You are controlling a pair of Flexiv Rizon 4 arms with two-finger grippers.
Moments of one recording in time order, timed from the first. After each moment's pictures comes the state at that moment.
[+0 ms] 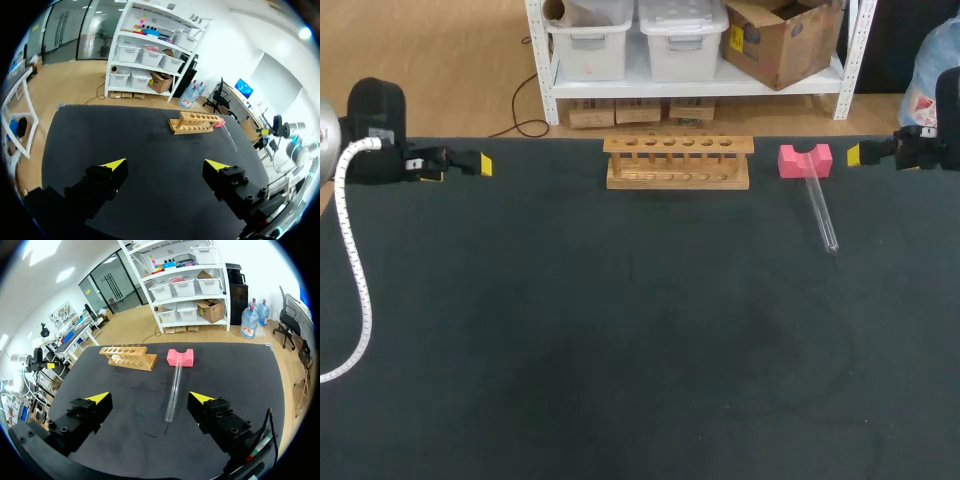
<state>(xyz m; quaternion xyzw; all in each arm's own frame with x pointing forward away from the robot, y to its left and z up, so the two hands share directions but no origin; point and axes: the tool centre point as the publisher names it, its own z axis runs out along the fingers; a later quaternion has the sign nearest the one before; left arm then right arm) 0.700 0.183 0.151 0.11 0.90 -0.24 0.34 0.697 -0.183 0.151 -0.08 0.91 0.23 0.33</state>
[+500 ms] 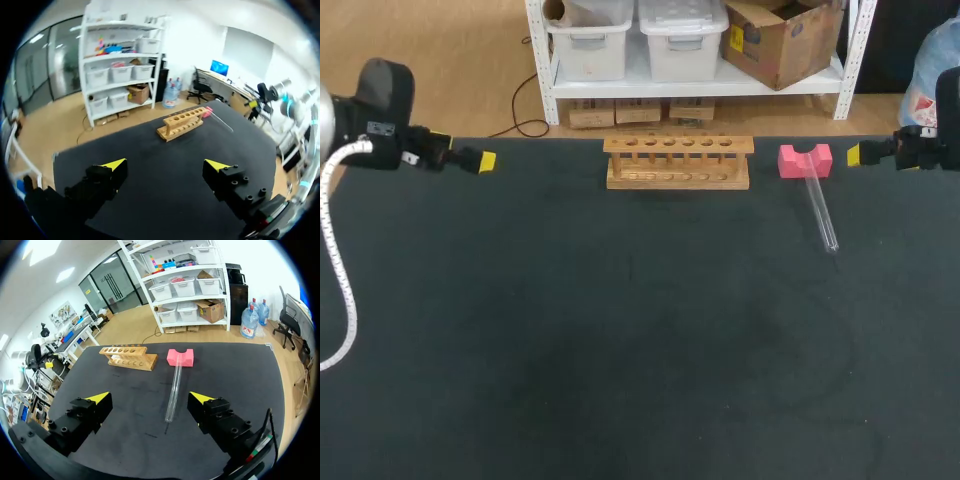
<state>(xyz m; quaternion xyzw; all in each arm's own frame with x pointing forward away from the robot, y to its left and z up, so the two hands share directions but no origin) 0.714 0.177 0.168 0.29 0.85 -0.21 0.39 0.697 -0.183 0.151 -0.08 0.91 0.23 0.33</state>
